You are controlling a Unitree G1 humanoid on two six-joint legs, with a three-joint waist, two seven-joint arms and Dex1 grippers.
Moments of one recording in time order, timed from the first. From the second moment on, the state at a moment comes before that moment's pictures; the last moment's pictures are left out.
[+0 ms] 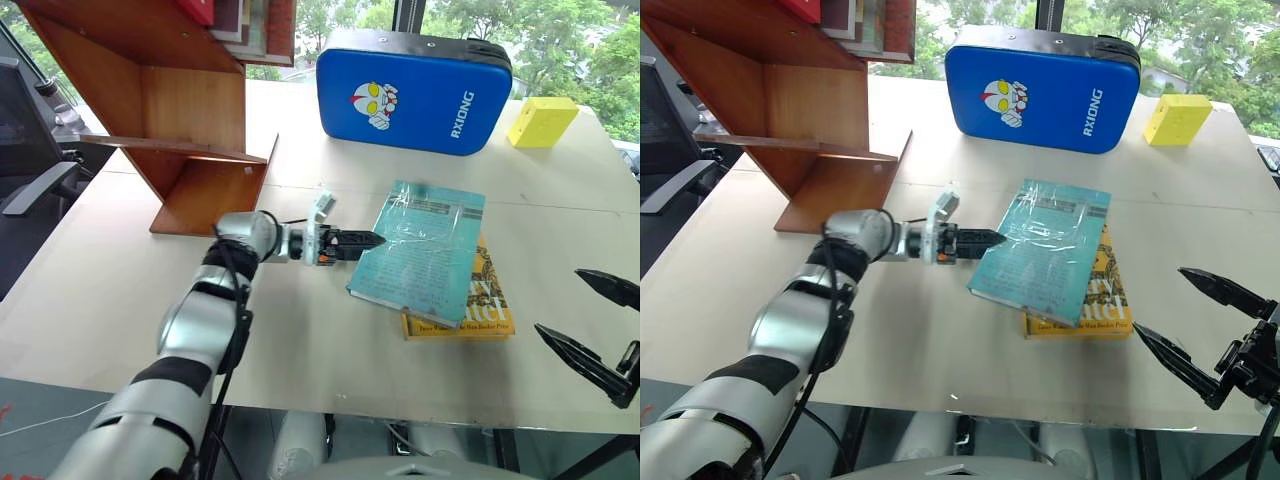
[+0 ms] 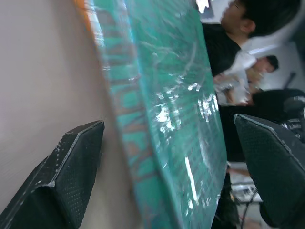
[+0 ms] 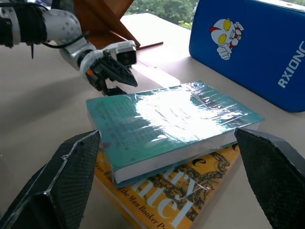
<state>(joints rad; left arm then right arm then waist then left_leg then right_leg) -1.09 0.29 -0.20 1.07 -0.54 1.01 -1.30 0.61 -0.62 -0.83 -0.82 0.86 0.37 0.94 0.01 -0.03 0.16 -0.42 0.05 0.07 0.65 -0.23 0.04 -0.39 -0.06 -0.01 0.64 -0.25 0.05</state>
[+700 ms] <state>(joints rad) -0.96 0.51 -0.07 0.57 -0.44 1.00 -1.53 0.43 -0.68 -0.67 -0.66 0.81 0.34 0.93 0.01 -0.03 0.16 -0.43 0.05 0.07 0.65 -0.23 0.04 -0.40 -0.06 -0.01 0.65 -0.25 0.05</state>
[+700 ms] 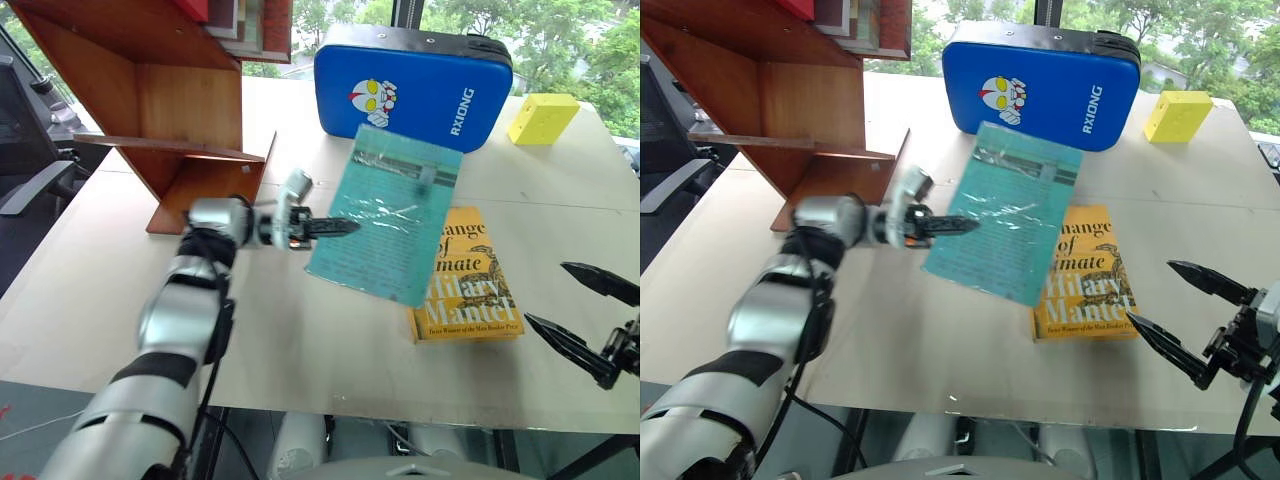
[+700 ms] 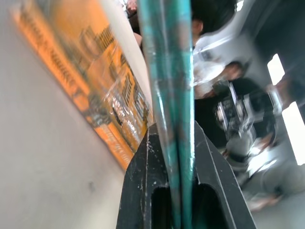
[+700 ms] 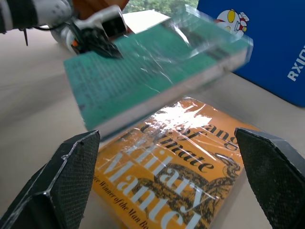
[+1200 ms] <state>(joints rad) -1.15 0.97 -0.01 0.47 0.02 -0.41 -1.33 -0.01 -0.68 -0.36 -0.45 0.74 0.30 0.95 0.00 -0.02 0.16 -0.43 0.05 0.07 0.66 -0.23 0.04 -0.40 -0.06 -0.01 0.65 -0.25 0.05</state>
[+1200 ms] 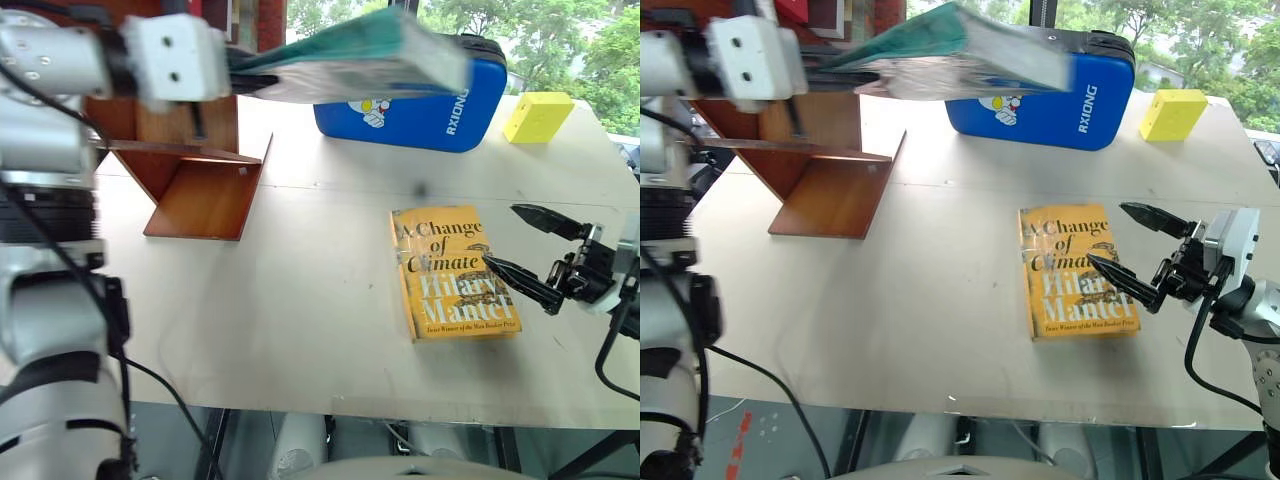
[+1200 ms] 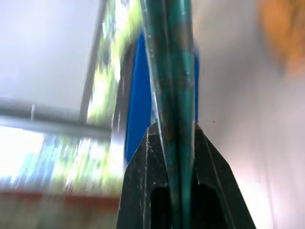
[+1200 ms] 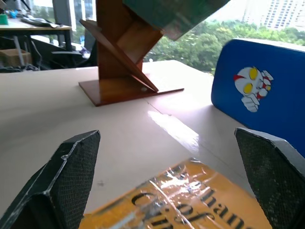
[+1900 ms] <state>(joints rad) -1.19 1.25 -0.12 1.02 0.23 -0.75 -1.22 -0.15 -0.67 -0.31 -0.49 0.80 0.30 0.95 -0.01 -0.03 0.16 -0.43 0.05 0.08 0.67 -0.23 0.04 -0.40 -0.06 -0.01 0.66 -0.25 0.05</state>
